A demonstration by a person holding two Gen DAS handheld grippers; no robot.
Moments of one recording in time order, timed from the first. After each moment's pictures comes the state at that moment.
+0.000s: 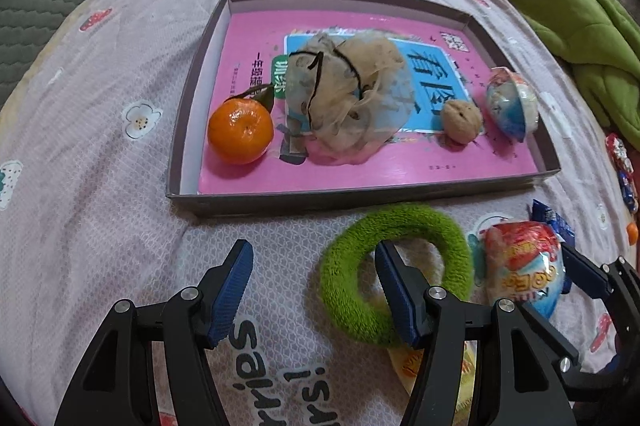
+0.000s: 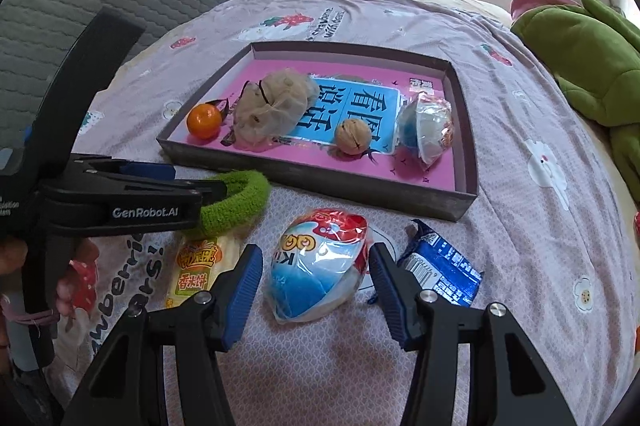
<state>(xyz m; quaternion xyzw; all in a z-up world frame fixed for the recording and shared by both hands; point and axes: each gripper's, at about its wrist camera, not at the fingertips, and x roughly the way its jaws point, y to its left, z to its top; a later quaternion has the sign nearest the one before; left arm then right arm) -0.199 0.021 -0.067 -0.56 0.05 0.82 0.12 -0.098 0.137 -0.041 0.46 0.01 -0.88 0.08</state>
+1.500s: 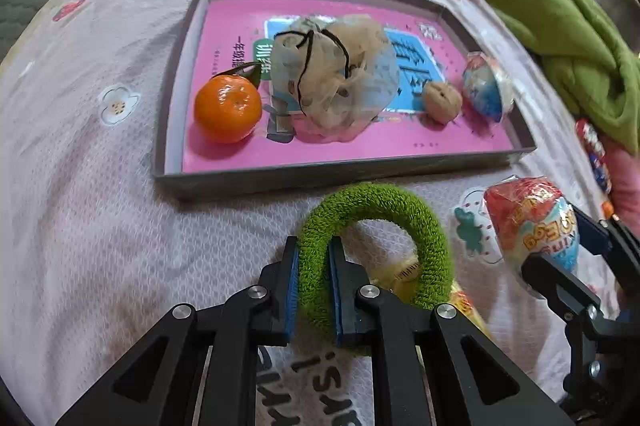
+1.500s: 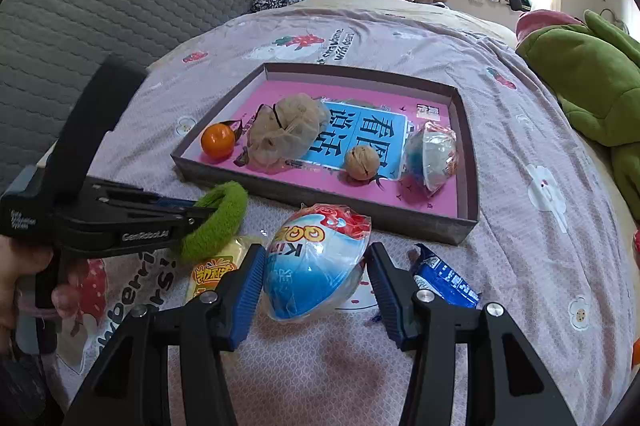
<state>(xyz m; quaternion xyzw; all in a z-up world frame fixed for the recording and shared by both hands) -0.183 -0.003 -0.069 -0.55 0.02 0.81 0.19 -0.095 0.134 -0.025 0.43 0.01 -0.90 0.09</state>
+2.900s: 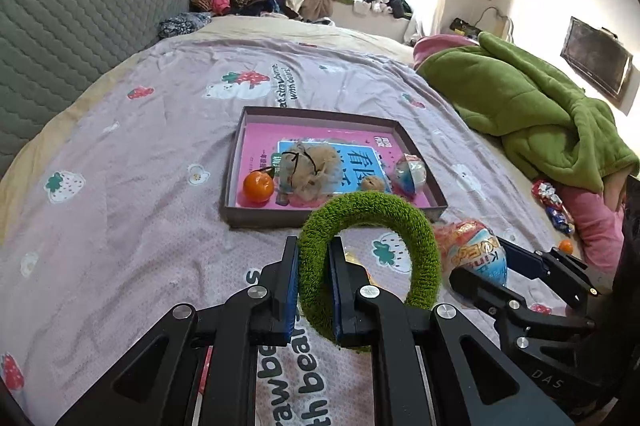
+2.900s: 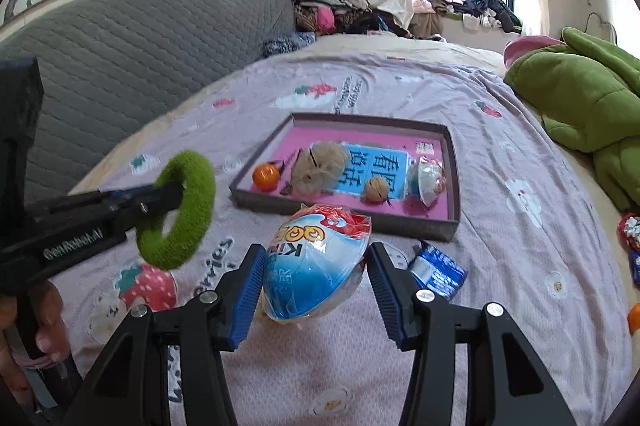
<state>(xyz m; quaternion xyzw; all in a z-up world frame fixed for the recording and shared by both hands) -0.062 -0.025 0.046 -0.38 -0.01 0.91 0.17 -0.023 0.123 0.031 0.36 -0.01 -0.93 0.10</state>
